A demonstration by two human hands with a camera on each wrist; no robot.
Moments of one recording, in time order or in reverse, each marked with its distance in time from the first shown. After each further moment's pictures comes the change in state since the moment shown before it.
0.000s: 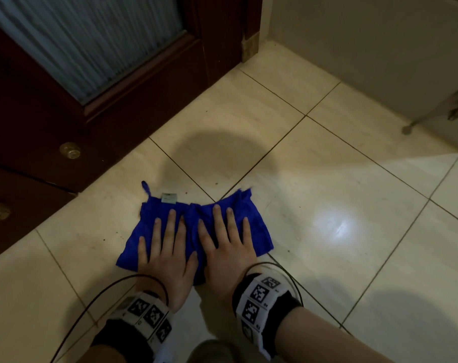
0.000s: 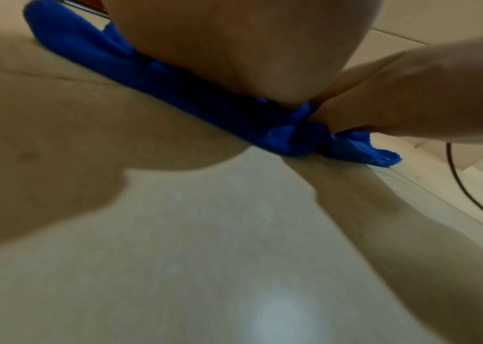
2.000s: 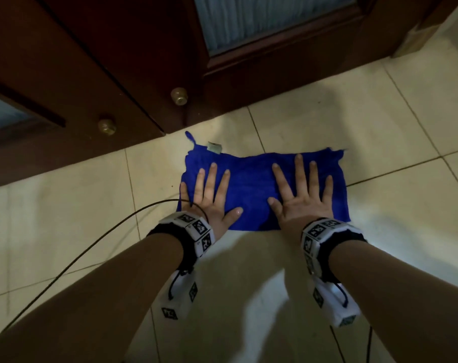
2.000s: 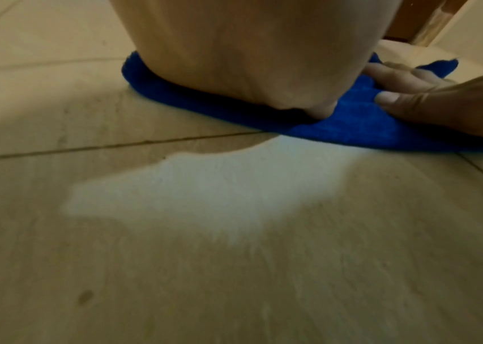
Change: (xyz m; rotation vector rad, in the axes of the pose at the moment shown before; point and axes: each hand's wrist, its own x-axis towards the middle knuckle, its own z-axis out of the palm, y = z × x) left_hand 0.044 -0.025 -0.018 -0.069 -0.141 -0.334; right_hand 0.100 0.043 -0.049 -0.260 -0.118 -0.046
